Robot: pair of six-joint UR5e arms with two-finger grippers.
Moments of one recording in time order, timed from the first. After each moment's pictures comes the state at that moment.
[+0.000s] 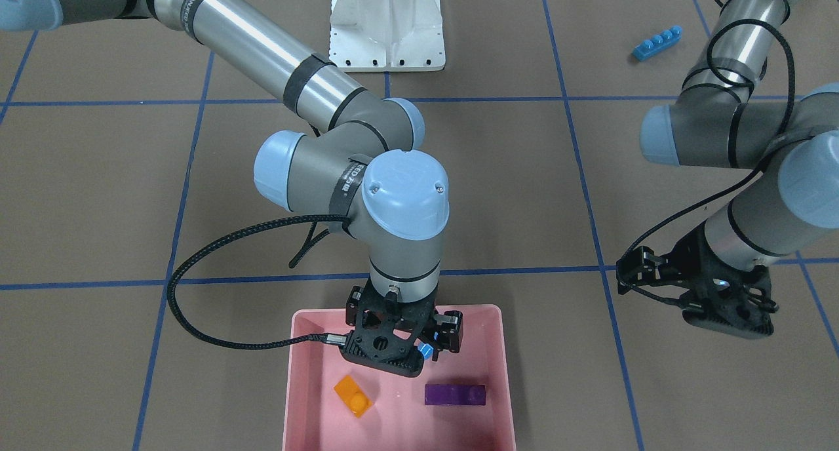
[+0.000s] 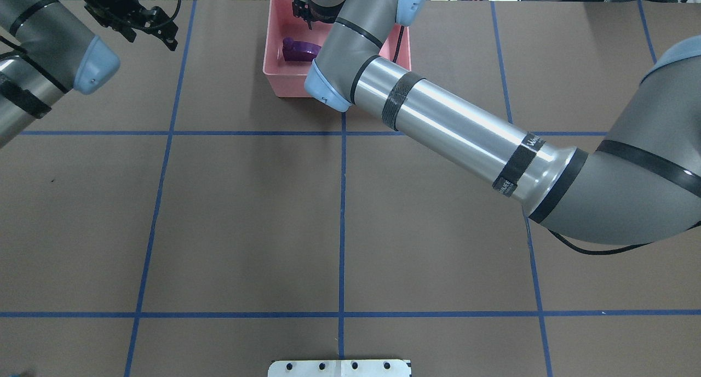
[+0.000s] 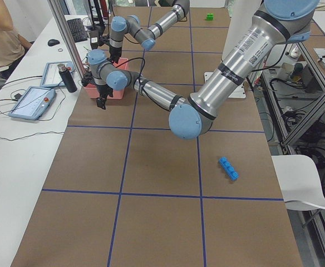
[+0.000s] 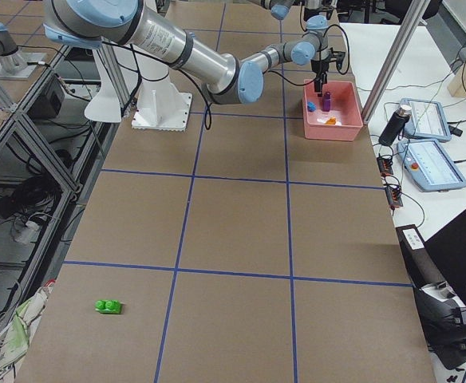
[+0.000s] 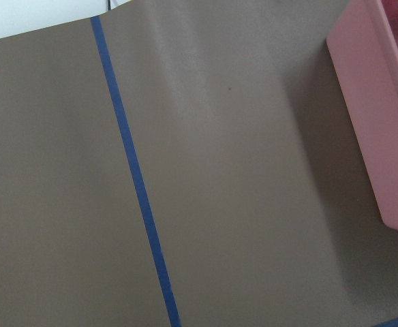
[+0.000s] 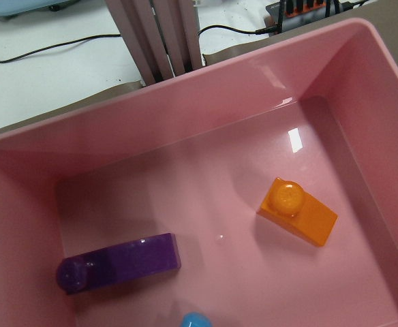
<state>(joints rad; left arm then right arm) -1.10 -2.20 -1.38 -1.75 -2.25 -0.46 0.79 -0.26 0.73 -1.27 1.84 1.32</state>
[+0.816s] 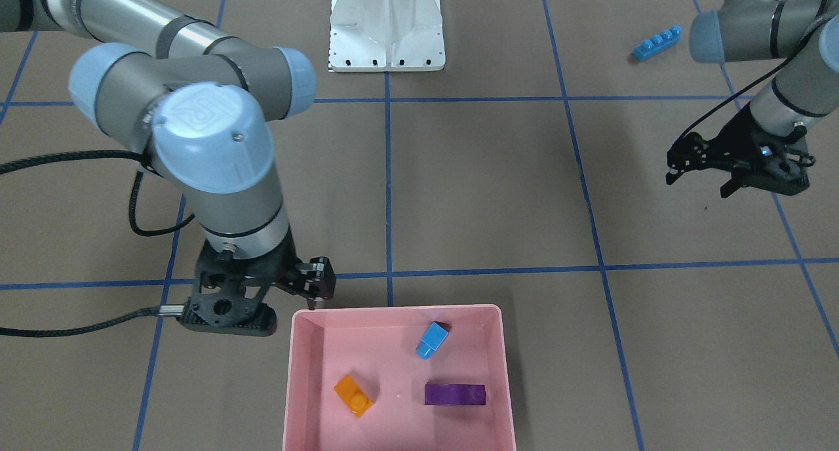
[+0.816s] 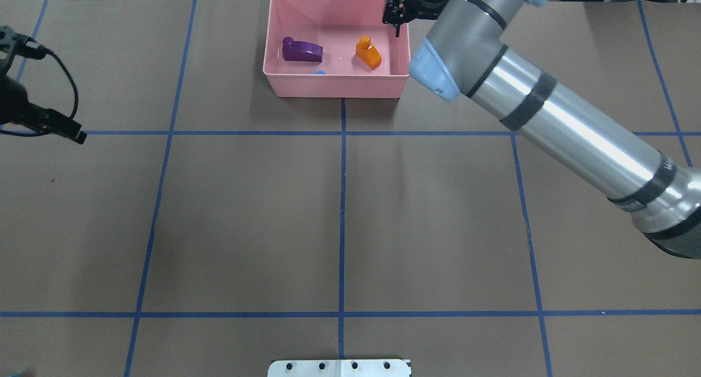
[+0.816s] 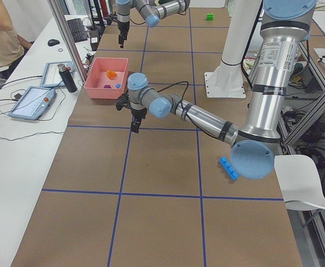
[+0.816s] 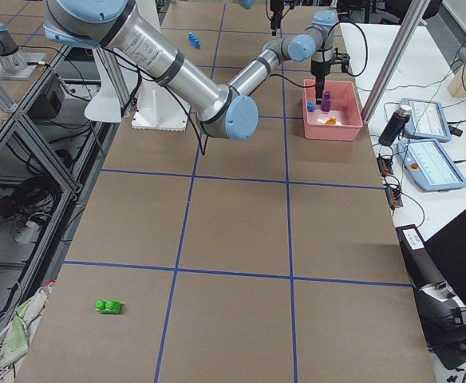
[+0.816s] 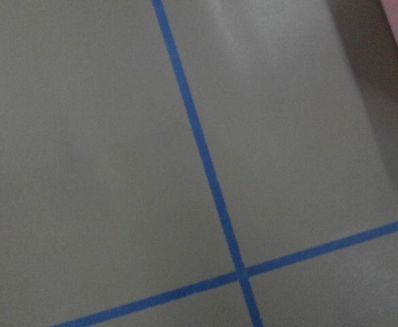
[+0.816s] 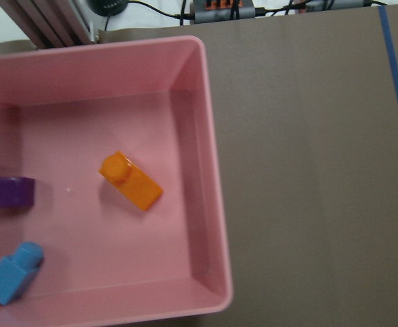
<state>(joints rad) -1.07 -1.61 -1.90 -1.80 -2.24 -0.46 0.92 -0.69 1.41 -1.67 2.00 0.96</state>
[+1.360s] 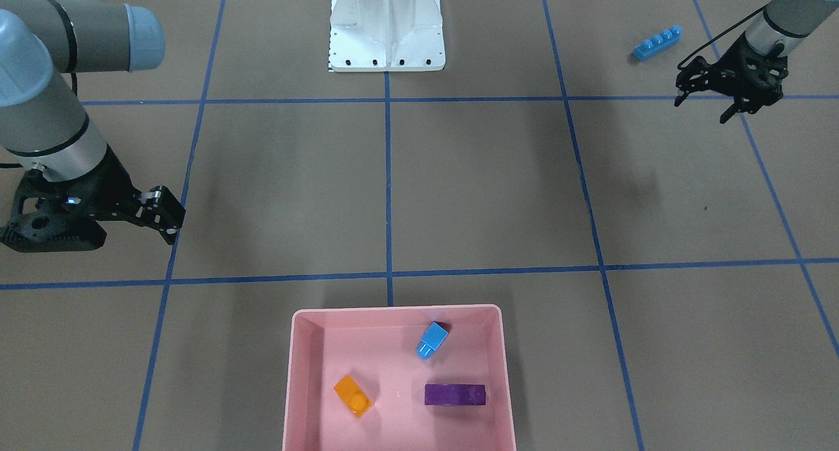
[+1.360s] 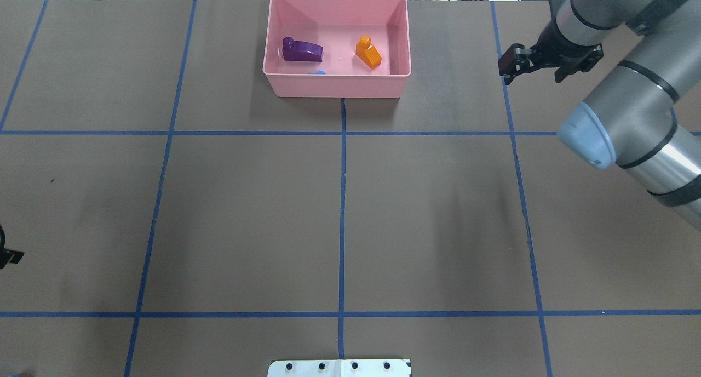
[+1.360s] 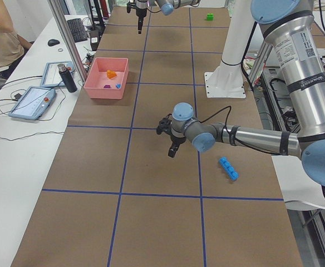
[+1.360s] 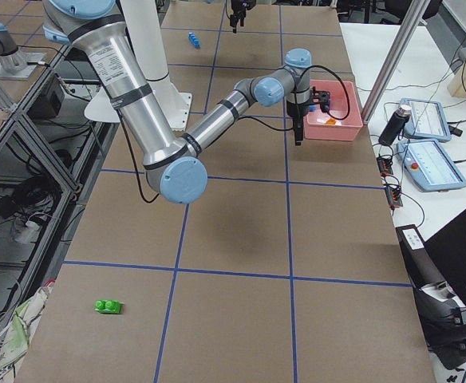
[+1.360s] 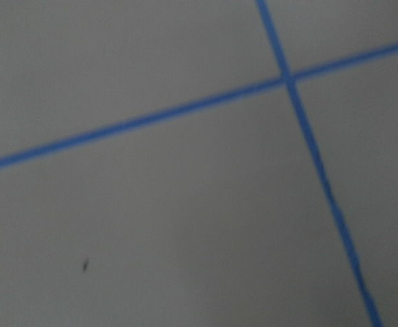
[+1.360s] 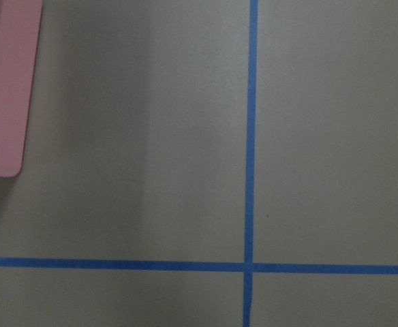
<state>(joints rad) -0.84 -1.12 -1.97 -2.30 -2.13 -0.47 1.00 -1.11 1.81 -1.68 2.04 0.77</state>
